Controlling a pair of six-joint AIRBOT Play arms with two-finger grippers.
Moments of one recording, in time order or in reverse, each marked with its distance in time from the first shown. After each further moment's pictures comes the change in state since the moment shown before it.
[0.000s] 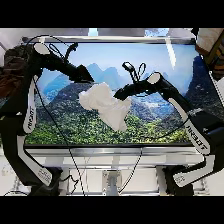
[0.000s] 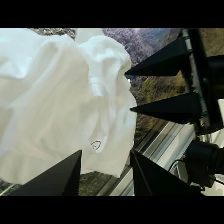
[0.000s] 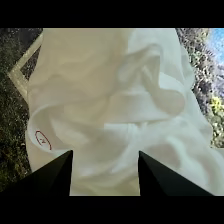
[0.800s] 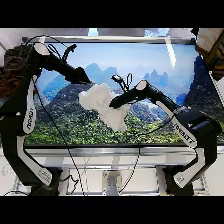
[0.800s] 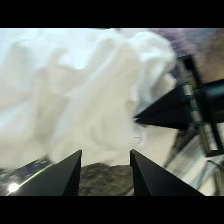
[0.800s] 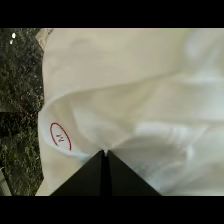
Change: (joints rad) left arm 0.003 0.002 0.000 0.193 0.006 -0.001; right arm 0.081 -0.116 -0.001 0.041 0.036 -0.048
